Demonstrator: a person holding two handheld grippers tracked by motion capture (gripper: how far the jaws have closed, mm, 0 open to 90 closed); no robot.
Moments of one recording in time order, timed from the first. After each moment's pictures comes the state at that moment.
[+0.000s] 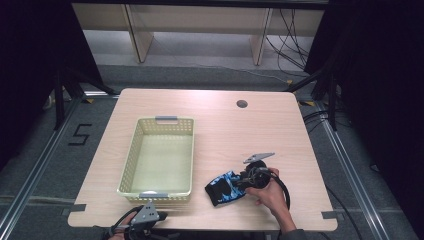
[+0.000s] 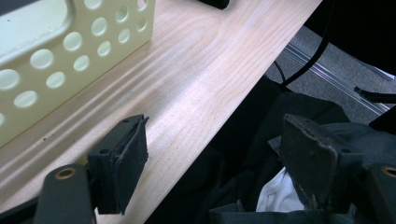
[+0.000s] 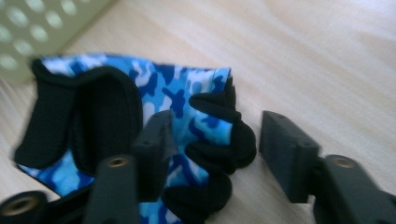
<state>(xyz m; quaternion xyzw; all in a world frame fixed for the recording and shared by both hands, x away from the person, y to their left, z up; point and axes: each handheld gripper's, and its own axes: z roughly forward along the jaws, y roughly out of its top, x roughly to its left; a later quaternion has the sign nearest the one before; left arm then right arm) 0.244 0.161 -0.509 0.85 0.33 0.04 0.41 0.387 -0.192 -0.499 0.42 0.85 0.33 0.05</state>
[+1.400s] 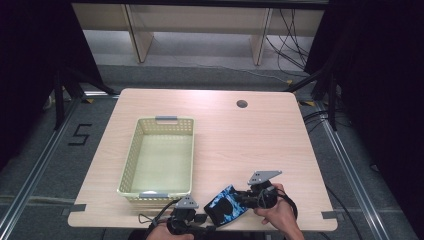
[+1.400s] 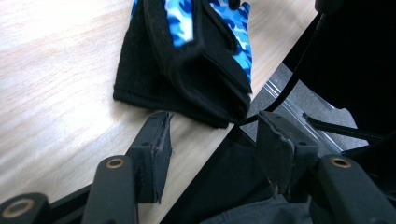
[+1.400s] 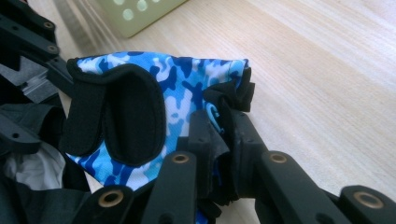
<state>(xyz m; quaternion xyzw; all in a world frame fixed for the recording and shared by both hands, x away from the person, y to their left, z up) 0.270 0.063 -0.515 0.81 0.38 -0.08 0.44 0.332 -0.204 -0.493 0.32 0.87 0.38 0.02</state>
